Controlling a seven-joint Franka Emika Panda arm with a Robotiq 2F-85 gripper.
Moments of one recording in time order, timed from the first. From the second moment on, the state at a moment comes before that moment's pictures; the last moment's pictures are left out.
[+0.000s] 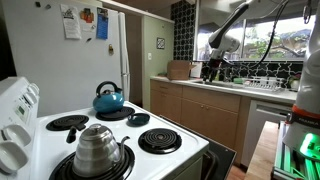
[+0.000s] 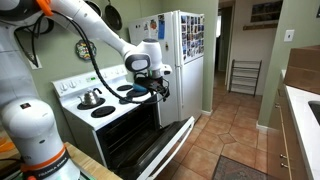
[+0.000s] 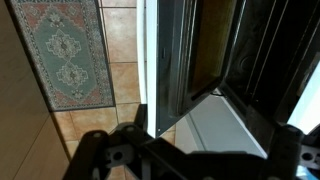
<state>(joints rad) -0.06 -0.04 -0.33 -2.37 0.34 2.49 -0.59</state>
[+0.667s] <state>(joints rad) -0.10 0.01 -0.29 -2.31 0.38 2.42 -0.61</state>
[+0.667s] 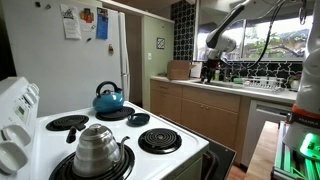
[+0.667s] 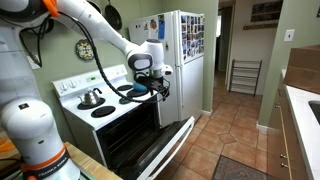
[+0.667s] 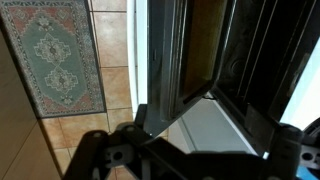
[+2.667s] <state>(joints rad) -0.44 0.99 0.00 -1.39 0.38 2.19 -0.75</state>
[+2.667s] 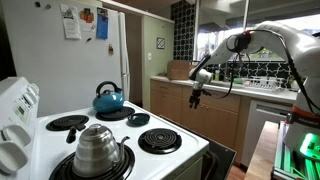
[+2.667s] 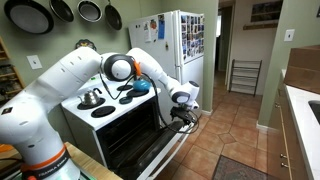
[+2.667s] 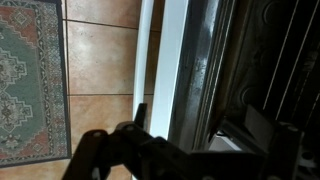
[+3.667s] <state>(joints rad) -0.41 1.23 0.02 -1.15 0.30 2.21 -0.55</state>
